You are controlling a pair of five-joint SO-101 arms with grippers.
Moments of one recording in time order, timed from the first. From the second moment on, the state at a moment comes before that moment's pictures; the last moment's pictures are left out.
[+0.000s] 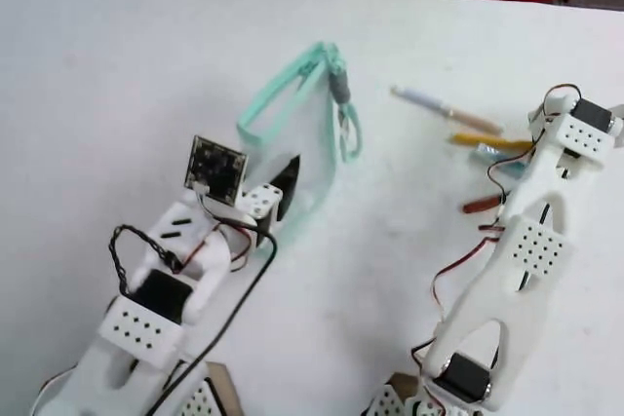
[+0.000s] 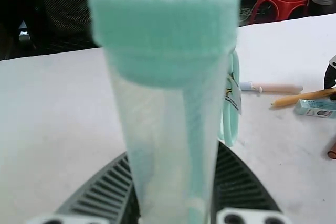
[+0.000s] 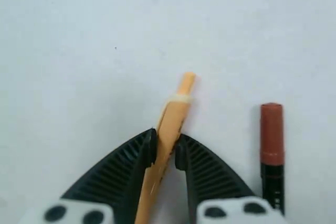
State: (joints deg) left arm 20.2 -63.4 76.3 17.9 2.1; right arm 27.2 71.9 -69.4 75.6 -47.6
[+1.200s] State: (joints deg) left arm 20.2 -63.4 76.3 17.9 2.2; right arm 27.3 72.7 -72.8 79.6 -47.6
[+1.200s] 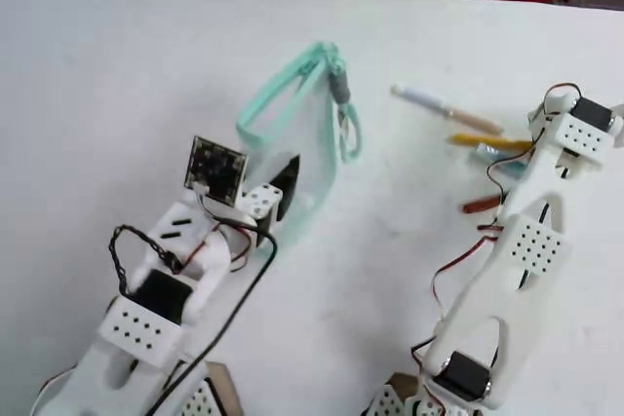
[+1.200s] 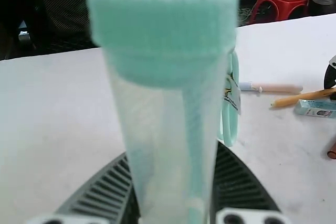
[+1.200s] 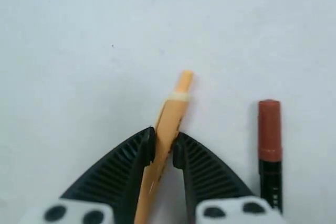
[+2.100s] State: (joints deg) left arm 20.2 -63.4 76.3 17.9 2.2; right arm 27.3 72.4 -73.5 81.2 -47.6
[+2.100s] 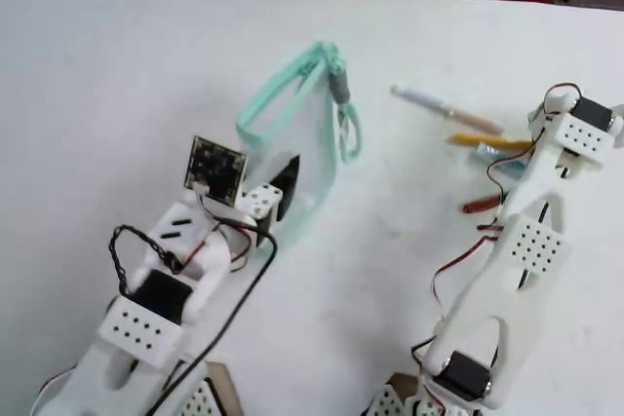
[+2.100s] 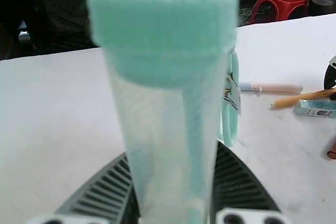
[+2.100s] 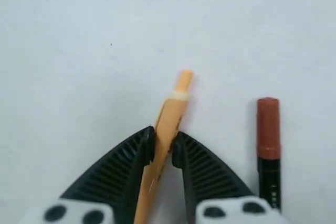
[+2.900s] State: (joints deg) left arm 20.2 -63.4 76.3 17.9 2.2; right arm 25.6 68.8 -80.4 97.4 -47.4
